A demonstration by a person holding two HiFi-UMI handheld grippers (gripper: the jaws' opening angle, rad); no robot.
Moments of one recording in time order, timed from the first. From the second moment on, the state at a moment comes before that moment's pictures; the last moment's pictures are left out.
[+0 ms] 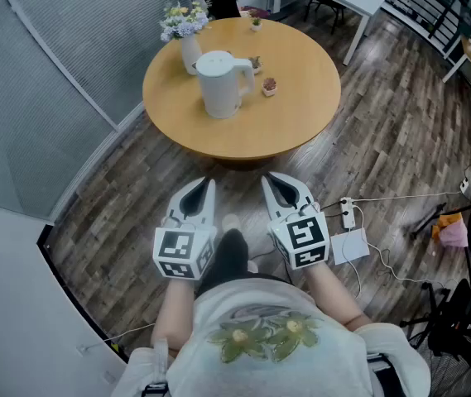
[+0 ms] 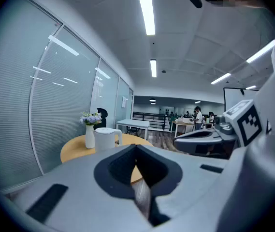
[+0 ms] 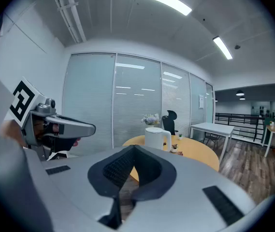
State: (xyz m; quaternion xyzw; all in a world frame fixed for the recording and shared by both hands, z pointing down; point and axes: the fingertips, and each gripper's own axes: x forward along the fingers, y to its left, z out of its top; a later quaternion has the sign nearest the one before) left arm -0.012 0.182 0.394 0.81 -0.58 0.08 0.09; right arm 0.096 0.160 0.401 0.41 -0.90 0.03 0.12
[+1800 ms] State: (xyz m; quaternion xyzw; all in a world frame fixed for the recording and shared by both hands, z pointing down) left arm -0.098 -0.013 0.419 0.84 -0.51 0.13 0.09; right arm 0.048 -0.033 0.429 0.43 -0.88 0.07 0.16
